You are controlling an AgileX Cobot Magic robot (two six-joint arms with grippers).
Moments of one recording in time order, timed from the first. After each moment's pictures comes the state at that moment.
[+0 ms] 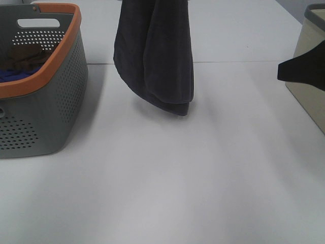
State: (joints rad) left arm -0.62 2.14 -2.65 -0.06 1.21 0.39; right arm -0.02 1.00 -0.60 1.02 0.52 -0.84
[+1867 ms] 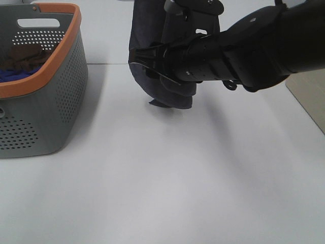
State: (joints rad) left arm -0.62 2.16 -2.65 -0.06 1.13 0.37; right arm 0.71 1.75 -1.01 1.27 -0.28 -0.75
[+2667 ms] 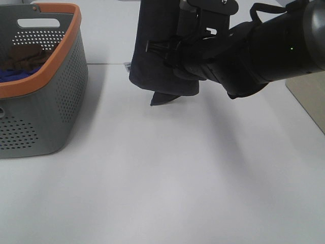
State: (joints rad) left arm -0.62 2.16 -2.65 -0.06 1.11 0.35; right arm 0.71 1.84 -1.04 1.28 -0.59 -0.69
